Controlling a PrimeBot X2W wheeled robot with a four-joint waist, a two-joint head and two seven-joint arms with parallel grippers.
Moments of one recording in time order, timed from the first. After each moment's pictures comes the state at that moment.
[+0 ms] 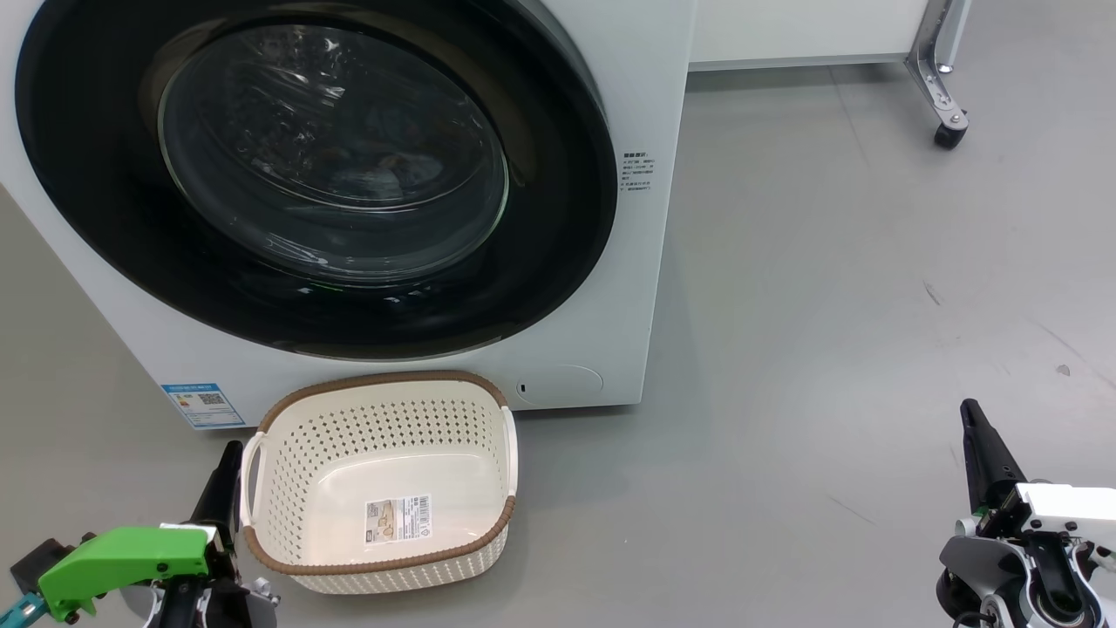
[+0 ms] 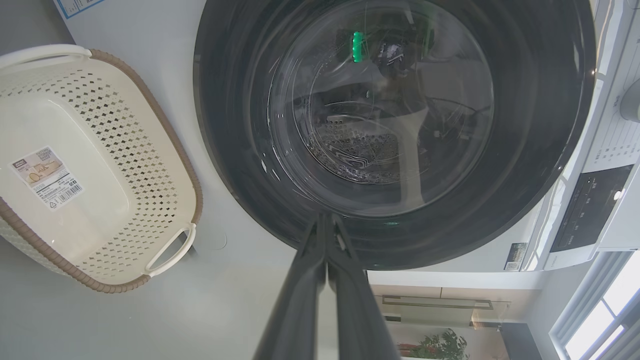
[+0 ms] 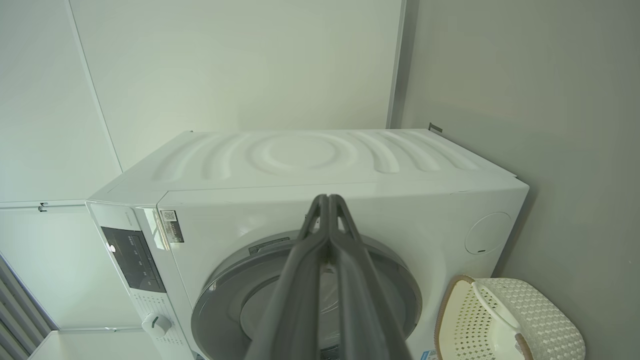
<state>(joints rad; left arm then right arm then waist) -0.06 0.05 0.04 0.28 -1.63 -0.12 0.08 -0.05 -0.08 -0.08 0.28 1.66 0.12 0.06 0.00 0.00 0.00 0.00</state>
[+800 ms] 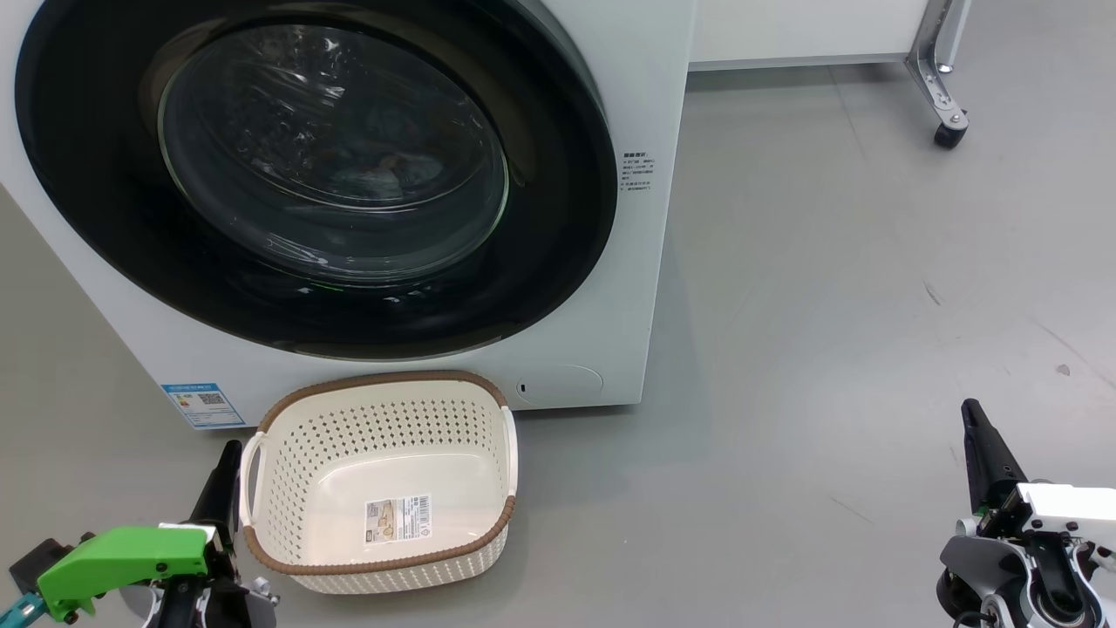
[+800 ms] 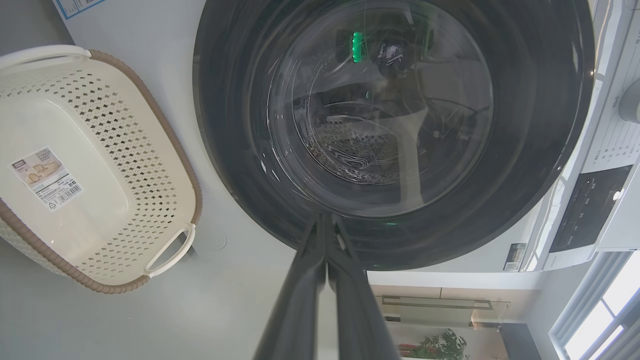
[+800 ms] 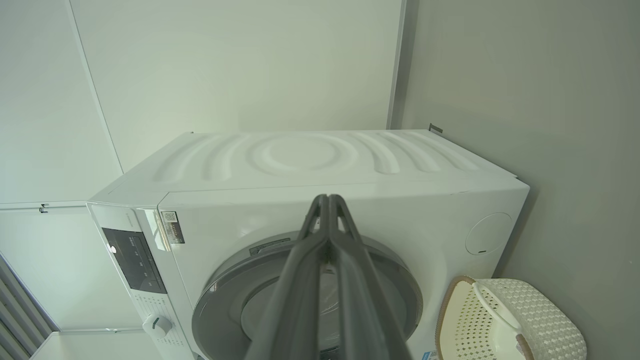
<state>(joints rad) -0.06 0.05 0.04 0.28 -1.63 -0.12 0.08 -0.05 -0.08 -0.08 0.28 1.66 0.12 0.06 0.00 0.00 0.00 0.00</state>
